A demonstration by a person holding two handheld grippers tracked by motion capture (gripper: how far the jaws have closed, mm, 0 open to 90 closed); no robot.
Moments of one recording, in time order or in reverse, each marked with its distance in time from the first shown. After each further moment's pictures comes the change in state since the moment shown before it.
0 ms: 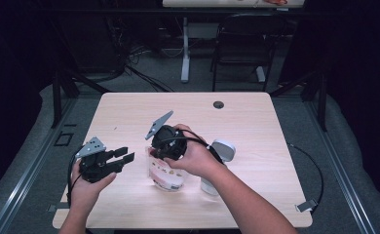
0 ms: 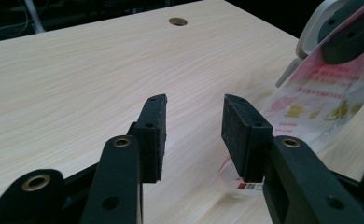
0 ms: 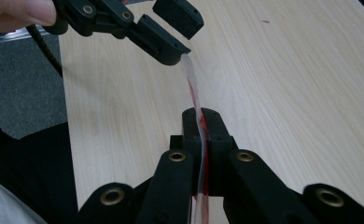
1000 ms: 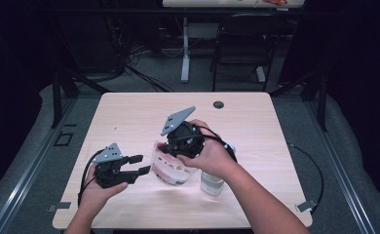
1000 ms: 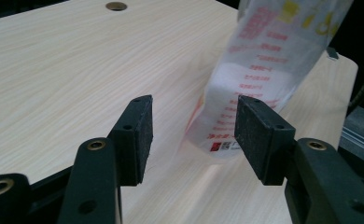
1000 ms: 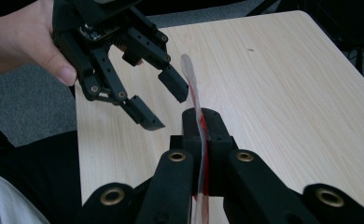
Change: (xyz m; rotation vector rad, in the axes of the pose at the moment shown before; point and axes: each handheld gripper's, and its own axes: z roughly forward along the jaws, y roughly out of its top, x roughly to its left) left arm -0.023 -0.007 0.027 0.049 -0.205 0.108; right arm -0.002 -0.013 -0.046 -0.116 -0.016 -0.030
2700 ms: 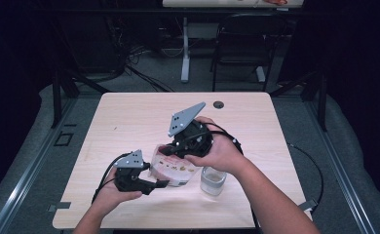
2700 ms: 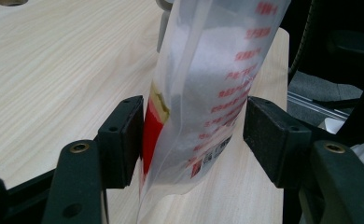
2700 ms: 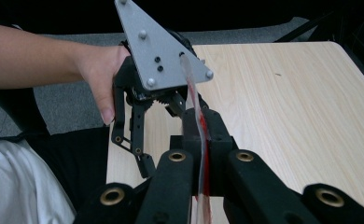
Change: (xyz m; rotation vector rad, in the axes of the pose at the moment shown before) left arm -0.014 -0.001 0.042 0.061 -0.237 0.124; right arm 0.000 0.002 -0.024 -0.066 0.132 -0.104
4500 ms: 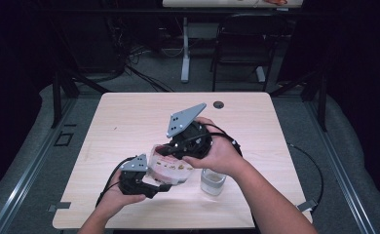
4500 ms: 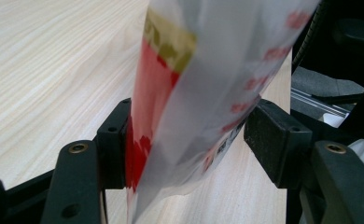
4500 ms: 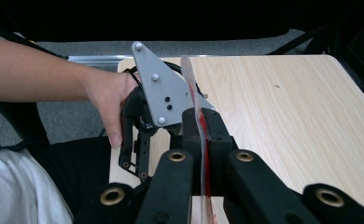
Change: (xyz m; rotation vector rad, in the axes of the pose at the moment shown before) left arm -0.001 -0.010 0.013 0.024 -0.007 -0.021; right arm 0.008 0.005 -0.003 -0.038 -0.007 -0.011
